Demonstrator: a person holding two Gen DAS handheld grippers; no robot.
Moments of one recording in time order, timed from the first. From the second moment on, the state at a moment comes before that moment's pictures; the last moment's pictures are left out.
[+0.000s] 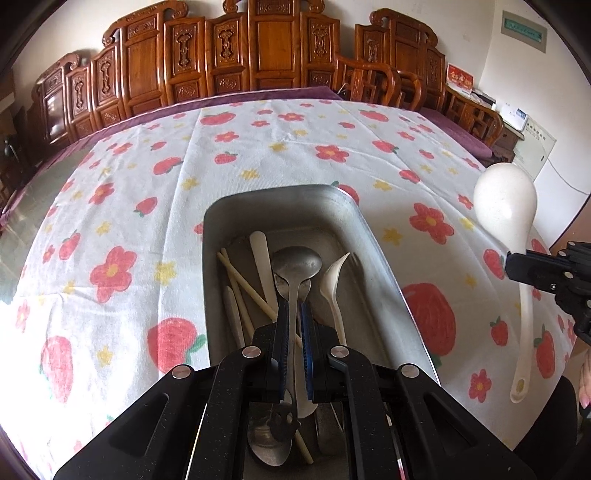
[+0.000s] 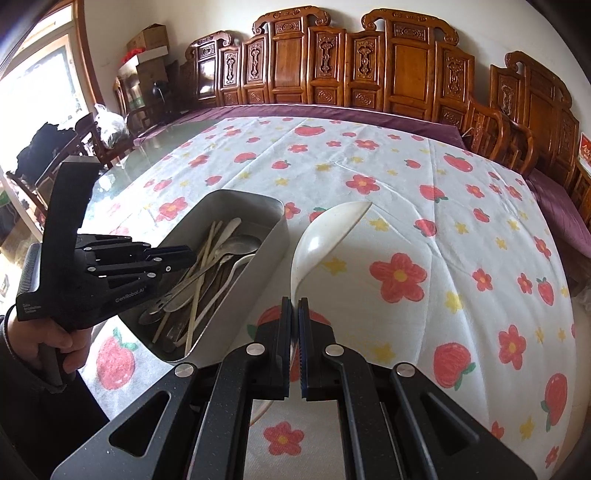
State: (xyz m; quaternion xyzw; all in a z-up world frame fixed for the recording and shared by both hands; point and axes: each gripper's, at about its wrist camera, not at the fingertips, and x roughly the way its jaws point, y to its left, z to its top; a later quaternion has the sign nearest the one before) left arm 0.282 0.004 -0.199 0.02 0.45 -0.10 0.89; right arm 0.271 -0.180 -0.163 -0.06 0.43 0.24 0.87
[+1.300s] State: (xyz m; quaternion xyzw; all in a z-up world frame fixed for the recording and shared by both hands) left arm 0.276 0.082 -0.165 -0.01 0.40 -0.03 0.91; right arm 0.324 -0.052 -0.198 -0.11 0.44 0.30 0.84
